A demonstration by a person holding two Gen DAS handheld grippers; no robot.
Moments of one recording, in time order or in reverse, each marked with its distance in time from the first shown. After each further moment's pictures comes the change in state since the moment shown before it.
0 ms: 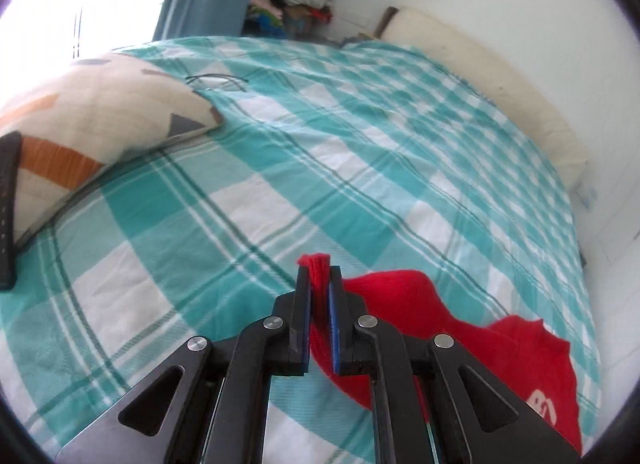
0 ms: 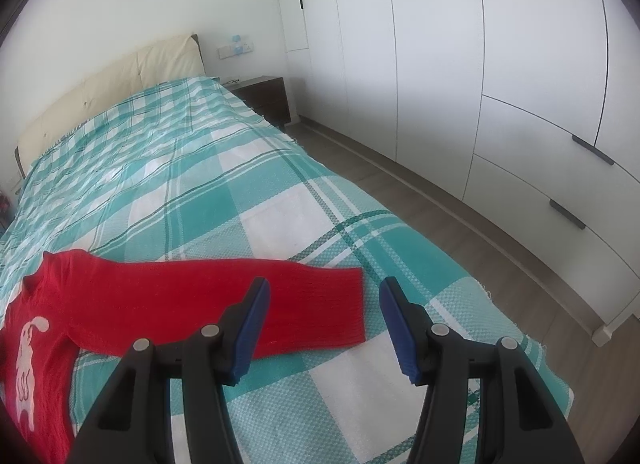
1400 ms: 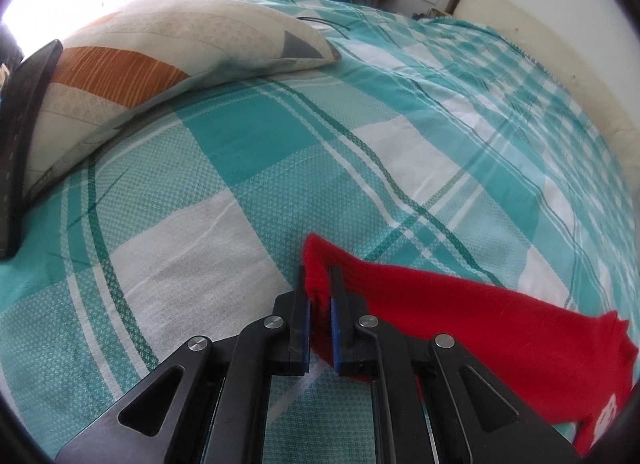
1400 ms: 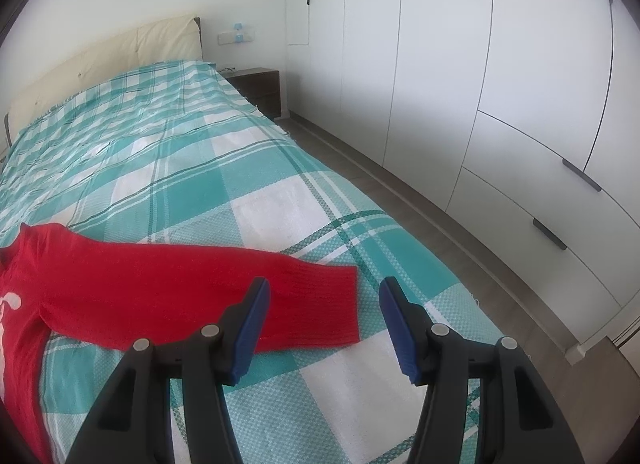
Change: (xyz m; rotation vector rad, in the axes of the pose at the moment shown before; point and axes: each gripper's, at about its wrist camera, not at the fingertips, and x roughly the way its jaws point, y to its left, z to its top) left arm 0.059 0.076 -0.030 -0.019 0.068 0.188; right arm 0.007 0.013 -0.005 -0.080 -0.005 -0.092
